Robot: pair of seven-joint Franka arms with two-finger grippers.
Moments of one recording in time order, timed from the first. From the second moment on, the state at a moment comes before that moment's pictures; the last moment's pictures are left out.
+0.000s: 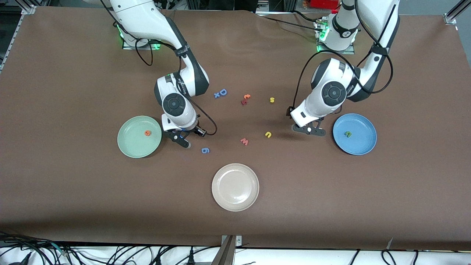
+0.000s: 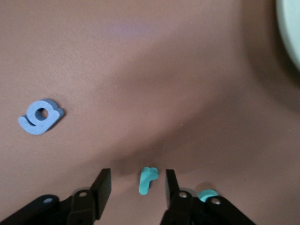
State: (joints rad) left arm -0.34 0.32 -0.10 -2.09 -0.15 2.25 -0.20; right arm 0.79 0.65 -0.24 -1.78 0.25 2.32 0.97
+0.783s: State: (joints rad) left arm -0.53 0.32 -0.10 -2.31 -0.33 2.52 -0.35; right arm 0.79 0.67 -0.24 -1.78 0.25 2.33 0.98
